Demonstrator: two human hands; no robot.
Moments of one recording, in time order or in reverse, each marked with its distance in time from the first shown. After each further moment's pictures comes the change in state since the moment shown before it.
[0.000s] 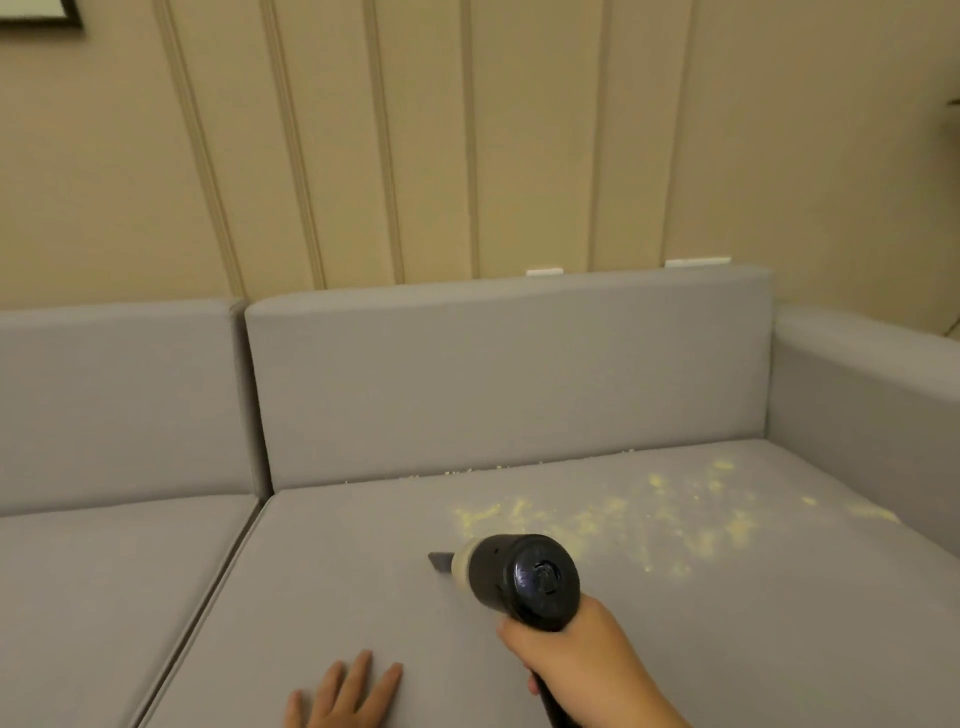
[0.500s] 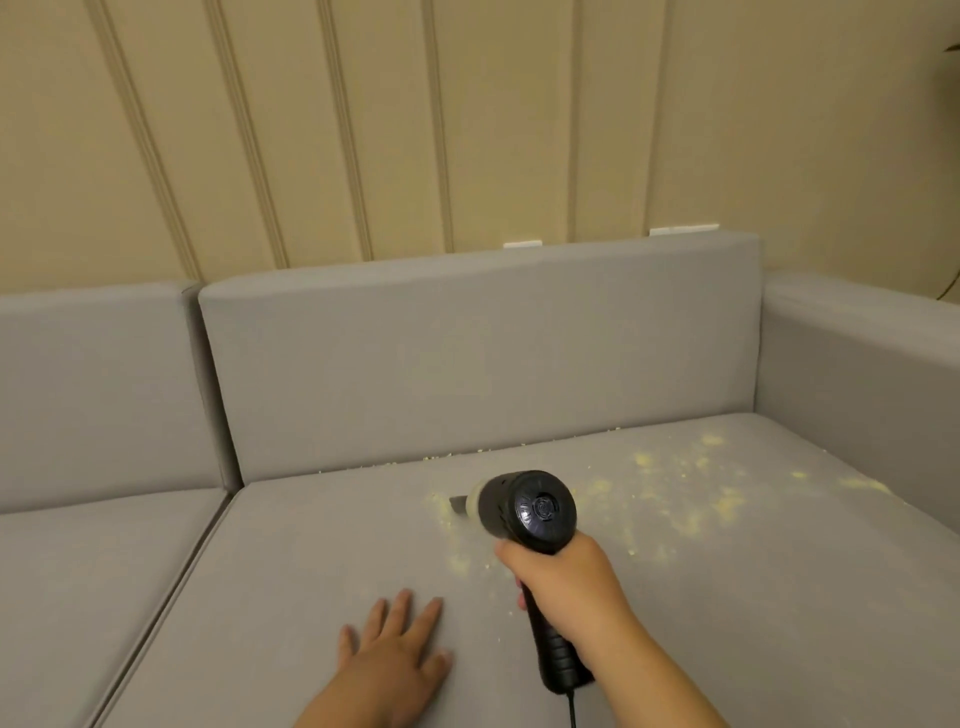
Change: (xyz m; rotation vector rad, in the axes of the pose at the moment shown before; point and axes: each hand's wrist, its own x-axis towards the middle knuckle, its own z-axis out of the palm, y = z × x) left_hand 0.066 0.077 -0.038 -0.087 -0.349 -0.009; right_hand 0.067 0.012 -0.019 0.155 0.171 0.012
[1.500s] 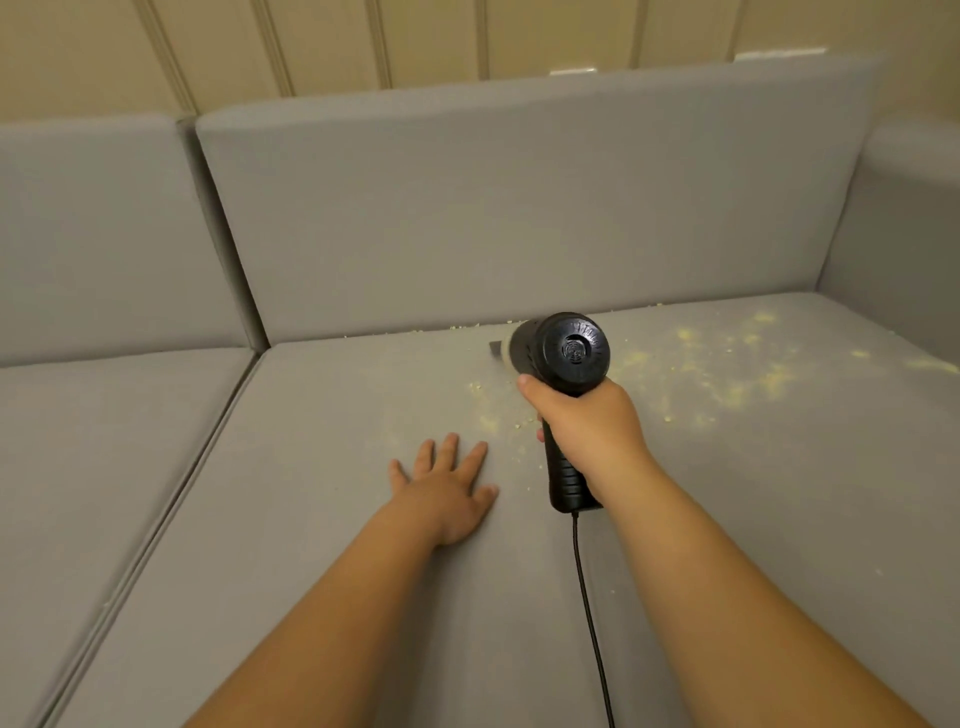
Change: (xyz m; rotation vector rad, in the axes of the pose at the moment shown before) left_hand 0.015 0.017 0.002 0.101 -0.042 0.006; right_hand 0.027 0.019 0.032 0.087 0.103 -0.104
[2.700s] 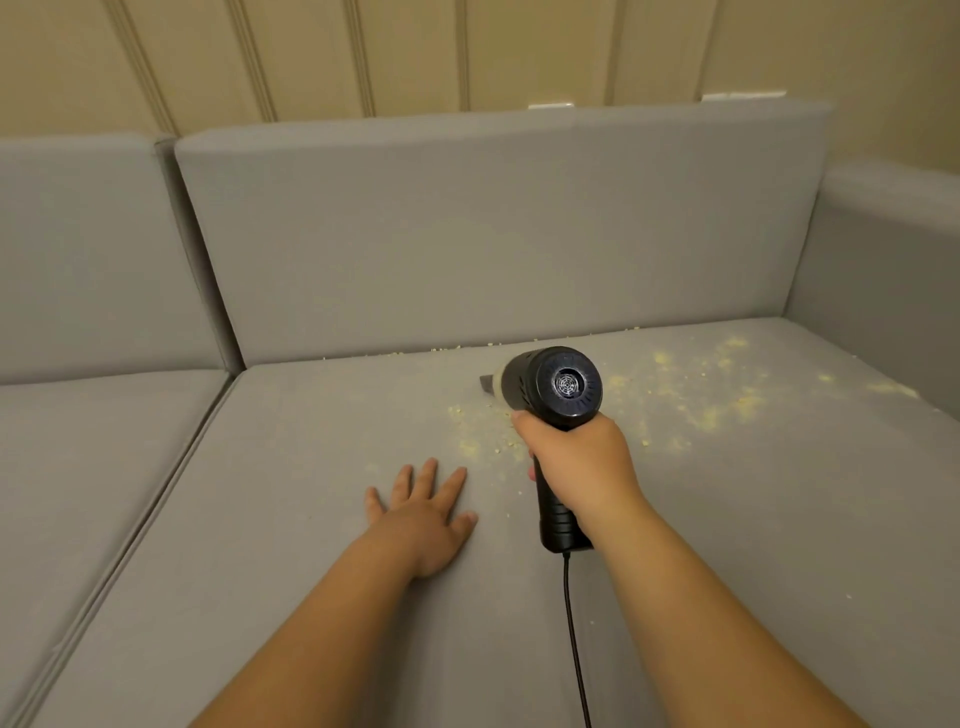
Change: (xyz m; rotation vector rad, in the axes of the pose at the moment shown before) left_hand 0.001 -0.001 0.003 -0.016 0.012 0.005; right_hand -0.008 0.001 -0.011 -0.020 0.038 0.048
